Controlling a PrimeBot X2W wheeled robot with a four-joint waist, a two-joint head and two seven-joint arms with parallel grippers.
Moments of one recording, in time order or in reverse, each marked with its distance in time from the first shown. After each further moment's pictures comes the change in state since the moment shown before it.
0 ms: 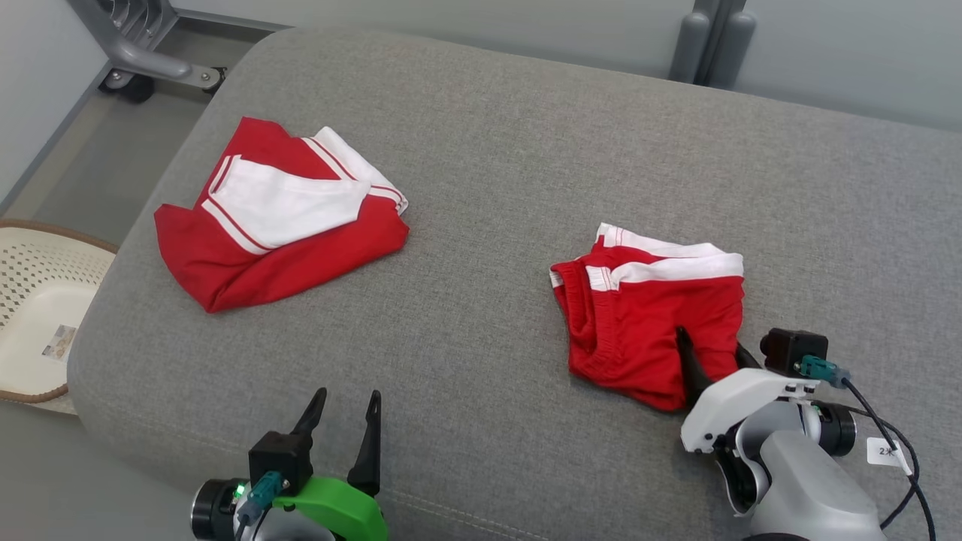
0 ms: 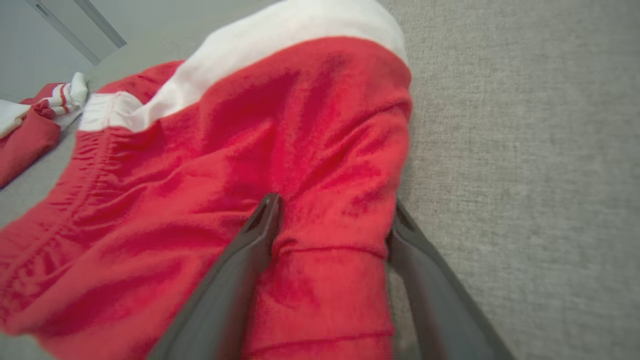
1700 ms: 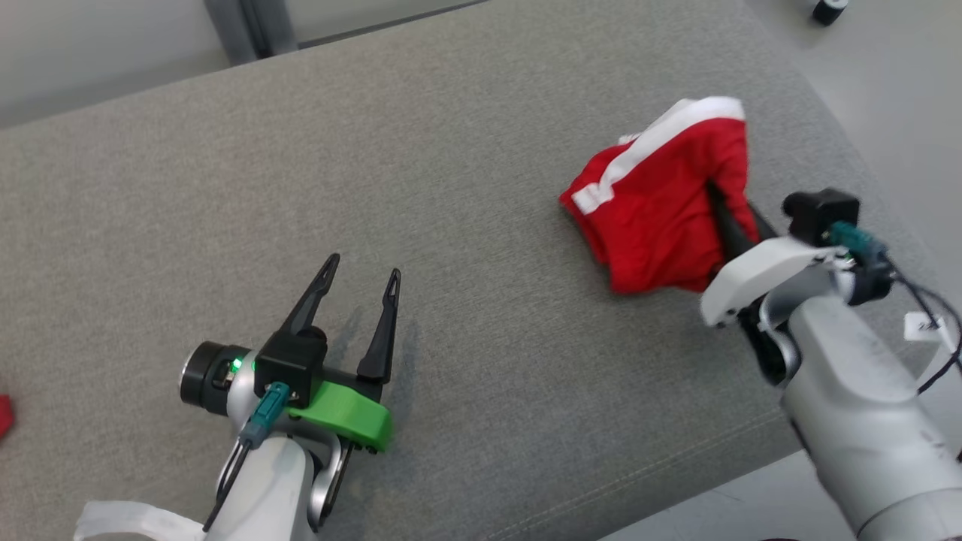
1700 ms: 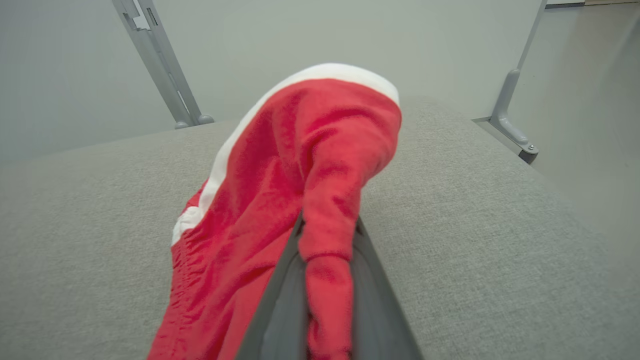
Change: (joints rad) left arm -0.160 0.003 0.003 -0.170 0.162 -0.062 0.000; right arm -0.190 -0.090 0.074 -0.156 -0.040 0.000 0.003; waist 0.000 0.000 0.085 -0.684
